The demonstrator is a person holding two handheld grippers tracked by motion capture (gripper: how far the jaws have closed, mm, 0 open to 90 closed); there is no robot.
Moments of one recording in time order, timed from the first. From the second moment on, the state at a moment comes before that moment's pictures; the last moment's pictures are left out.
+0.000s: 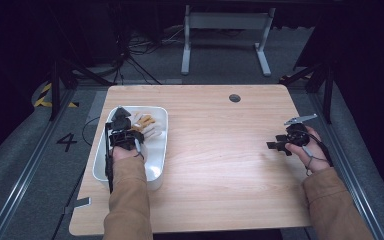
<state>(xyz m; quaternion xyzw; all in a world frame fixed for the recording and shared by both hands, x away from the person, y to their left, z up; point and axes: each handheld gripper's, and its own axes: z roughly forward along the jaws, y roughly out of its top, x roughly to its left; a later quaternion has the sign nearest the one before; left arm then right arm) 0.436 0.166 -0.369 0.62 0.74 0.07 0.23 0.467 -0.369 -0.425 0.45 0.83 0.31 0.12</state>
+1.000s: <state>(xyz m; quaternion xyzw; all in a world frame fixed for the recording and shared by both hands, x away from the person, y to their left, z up) 0.445 0.169 -0.408 0.62 0.75 0.06 0.22 0.467 -0.364 -0.433 0.45 0.84 0.30 0.11</state>
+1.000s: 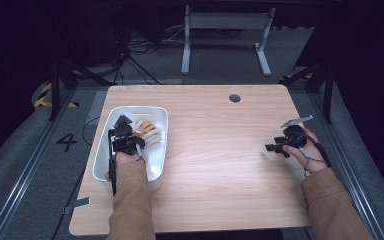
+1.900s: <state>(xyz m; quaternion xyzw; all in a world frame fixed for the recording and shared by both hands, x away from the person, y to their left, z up) 0.448 0.174 -0.419 0.63 0.76 0.04 0.17 0.466 -0.362 -0.436 0.45 0.84 0.28 0.11</state>
